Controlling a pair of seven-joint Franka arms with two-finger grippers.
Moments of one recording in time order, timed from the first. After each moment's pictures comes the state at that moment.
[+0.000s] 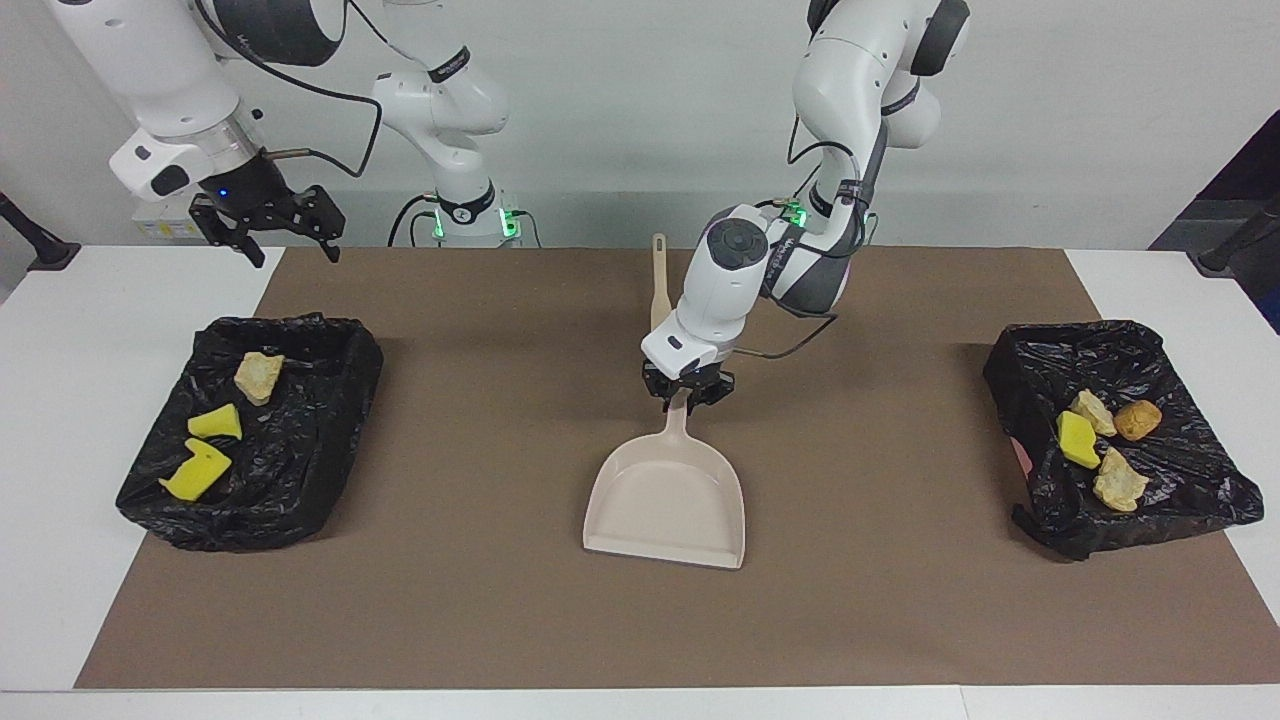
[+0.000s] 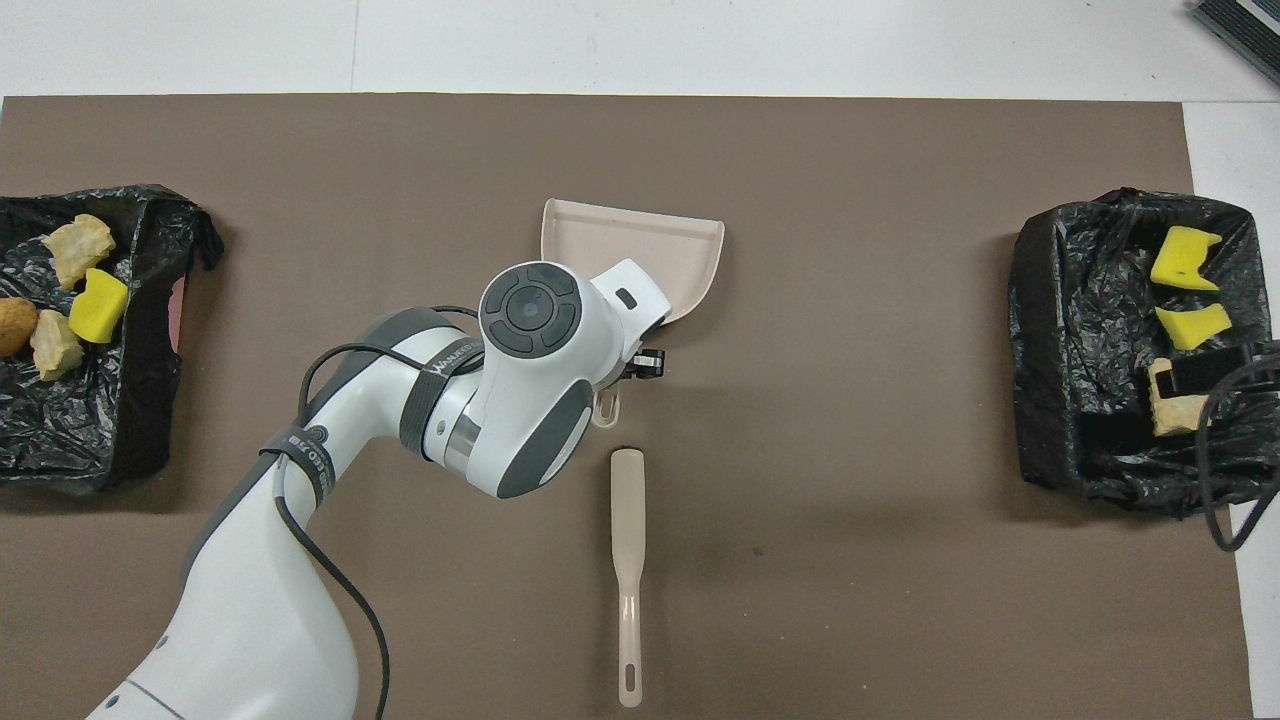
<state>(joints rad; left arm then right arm) -0.50 0.41 -0.14 -1.73 -0.06 2.26 -0.44 -0.10 -0.07 -0.03 -1.67 0.02 1.56 -0.16</state>
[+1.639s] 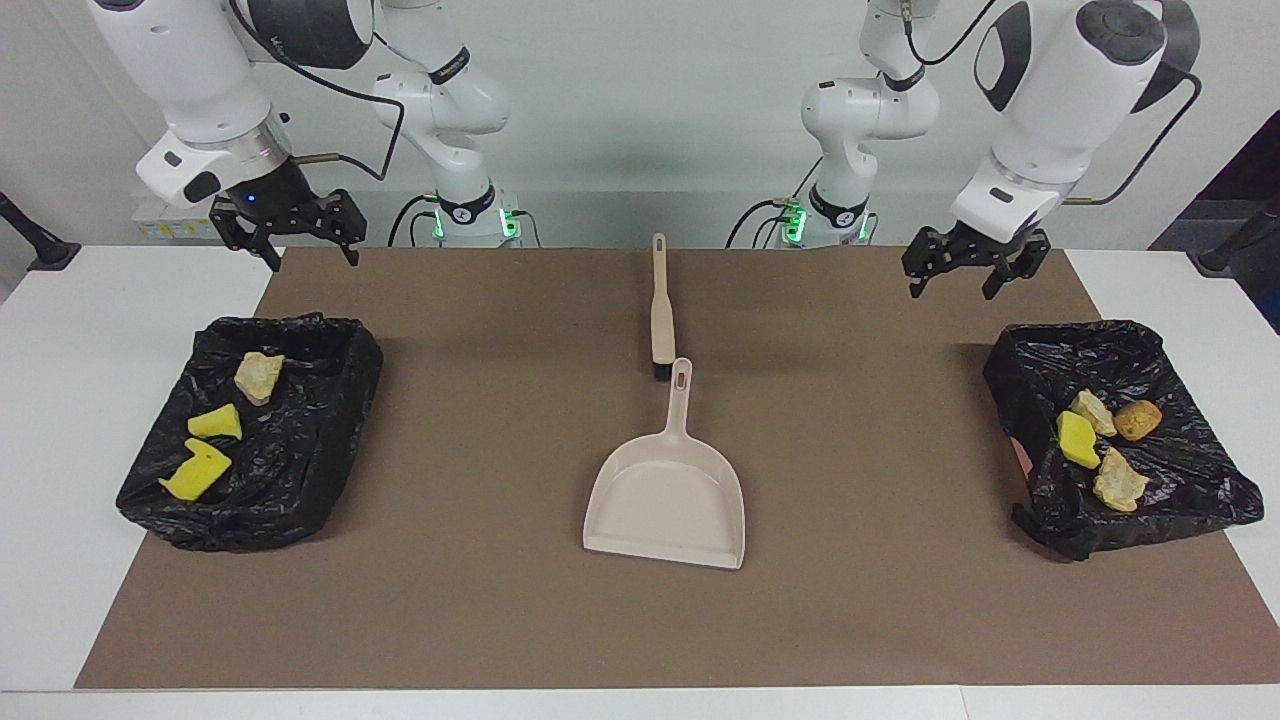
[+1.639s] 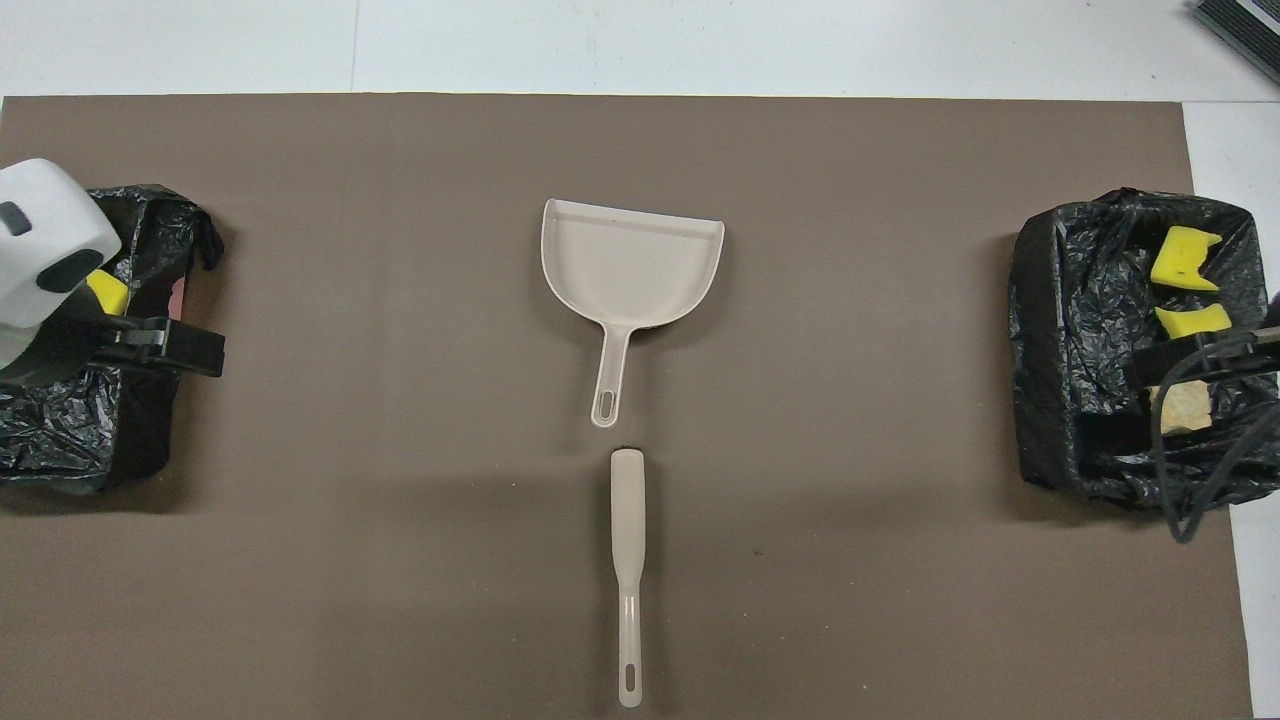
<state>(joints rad) -0.04 -0.07 -0.09 -1.69 0.01 1.60 -0.02 -0.07 -0.05 0.01 -1.65 -0.02 1.54 -0.16</state>
